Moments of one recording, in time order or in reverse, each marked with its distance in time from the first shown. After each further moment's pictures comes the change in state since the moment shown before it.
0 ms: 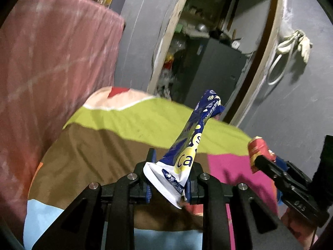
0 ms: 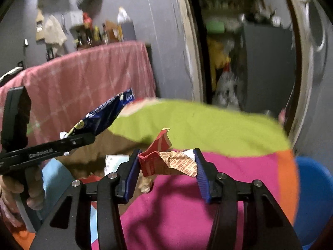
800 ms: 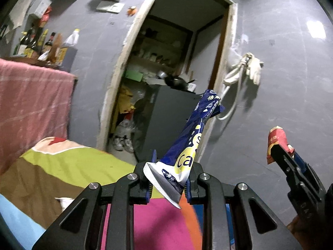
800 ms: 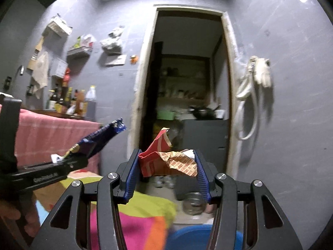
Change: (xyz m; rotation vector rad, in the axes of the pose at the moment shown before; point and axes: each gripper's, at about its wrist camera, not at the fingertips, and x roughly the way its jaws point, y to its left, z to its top) left arm -0.037 -0.175 0.003 0.098 -0.357 -0.200; right arm -0.170 -0.042 0.014 -0.158 -0.529 -0.427
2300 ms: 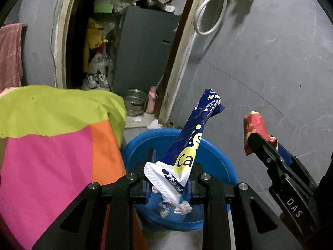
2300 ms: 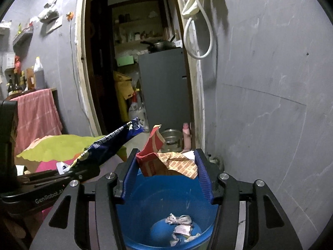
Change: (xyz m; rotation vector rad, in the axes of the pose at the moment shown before) left arm 0.167 -0.081 -0.122 0.051 0.539 -0.097; right arm 0.041 -0.129 -0.119 0.244 0.434 -0.126
